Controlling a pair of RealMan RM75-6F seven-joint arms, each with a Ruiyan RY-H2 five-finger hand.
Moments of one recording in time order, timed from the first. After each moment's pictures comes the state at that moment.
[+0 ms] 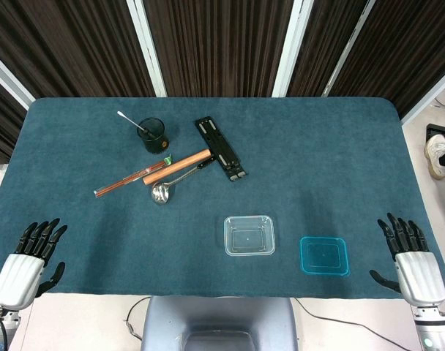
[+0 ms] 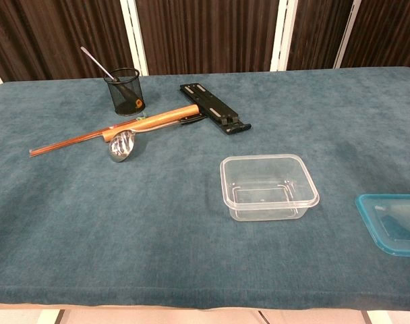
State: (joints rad) left arm -0.10 -1.16 0.03 -1.55 1.71 1.57 0.07; right arm 0.01 -1.17 0.02 -1.61 -1.60 1.56 -0.17
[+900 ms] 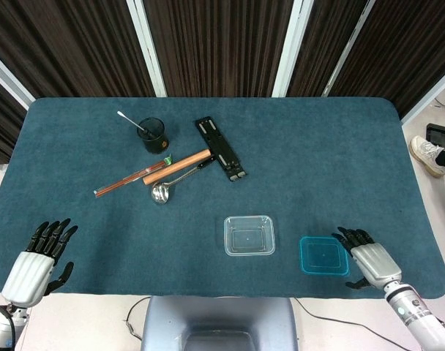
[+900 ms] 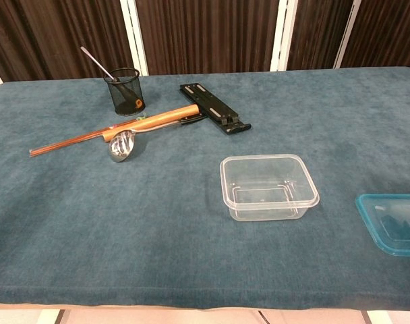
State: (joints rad) left arm -0.13 -1.17 0.03 -1.56 1.72 1.53 0.08; right arm 0.28 -1.06 -0.03 -1.66 -1.45 0.94 -0.11
